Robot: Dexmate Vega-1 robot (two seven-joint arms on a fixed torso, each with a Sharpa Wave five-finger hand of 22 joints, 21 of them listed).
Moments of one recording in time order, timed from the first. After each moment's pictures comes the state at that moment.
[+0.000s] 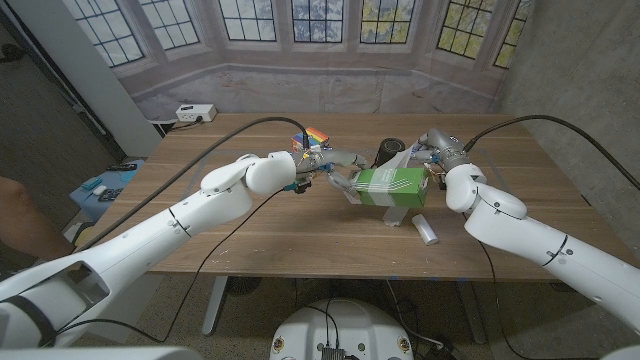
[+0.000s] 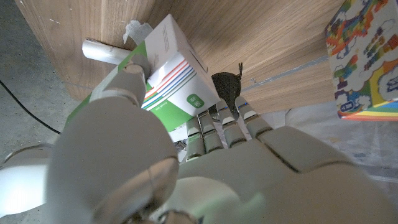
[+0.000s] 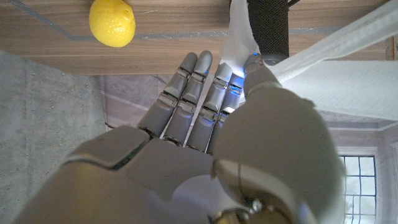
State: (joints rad) left arm 0.64 0.76 0.74 -1.98 0.43 0.08 -0.37; left_hand 0.98 -0.04 0.54 -0.16 0.21 0.40 -0.01 0.58 0.27 0.27 -0.09 0.60 0.55 0.29 -0.02 0.21 0.24 0.20 0.09 0.20 0.18; right arm -0.86 -0.89 -0.62 -2.11 -0.25 -0.80 -0.28; right_hand 1.18 0.04 0.29 -0.16 0.17 1.01 -0.09 0.22 0.22 1.00 -0.14 0.49 0.34 0.86 -0.11 0.34 0.41 0.78 -0.08 0.30 0.19
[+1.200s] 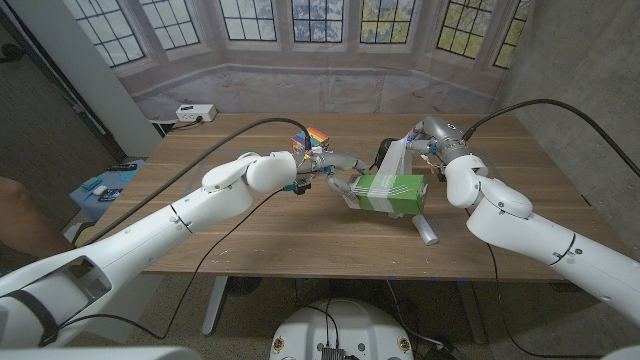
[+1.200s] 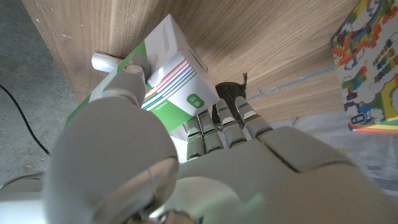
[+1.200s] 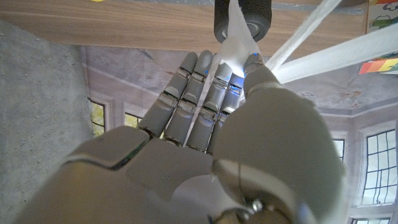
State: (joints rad) left arm 0.62 0.76 0.76 -1.95 0.42 0.05 -0.42; left_hand 0.98 -0.04 0.54 -0.16 0.20 0.40 -0.01 0.58 0.27 0.27 -0.09 0.61 0.55 0.29 -0.02 0.21 0.24 0.20 0.09 0.20 0.18; right arm -0.85 -0.92 -0.62 -2.21 -0.35 -0.82 -0.22; right_hand 1.18 0.04 0.29 -0.16 0.17 1.01 -0.09 0.22 0.22 1.00 -0.14 0.49 0.34 0.87 -0.12 0.34 0.41 0.78 -0.08 0.30 0.19
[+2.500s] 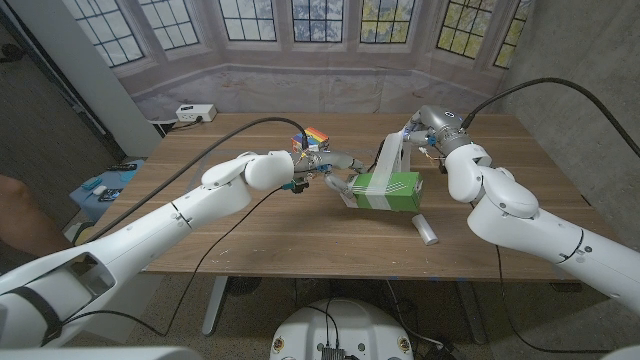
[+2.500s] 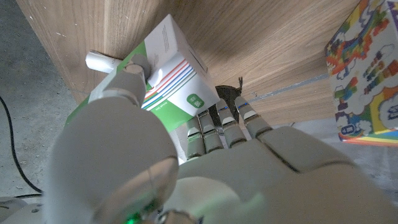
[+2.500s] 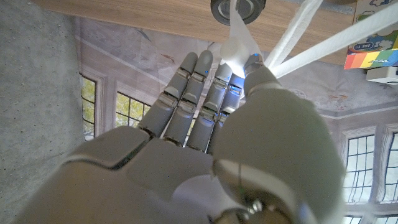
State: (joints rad) left arm 0.60 0.75 0.76 -1.88 0.39 0.01 -0.41; left_hand 0.98 -0.04 0.54 -0.16 0.21 0.40 -0.01 0.58 0.27 0.27 -0.09 0.61 0.55 0.29 -0.02 0.21 0.24 0.20 0.09 0.20 0.18; right arm -0.82 -0.95 -0.65 -2.32 -0.49 -0.91 -0.09; right_hand 1.18 0.05 0.28 -0.16 0.17 1.01 -0.08 0.22 0.22 1.00 -0.14 0.49 0.34 0.87 -0.11 0.33 0.42 0.78 -0.09 0.30 0.19
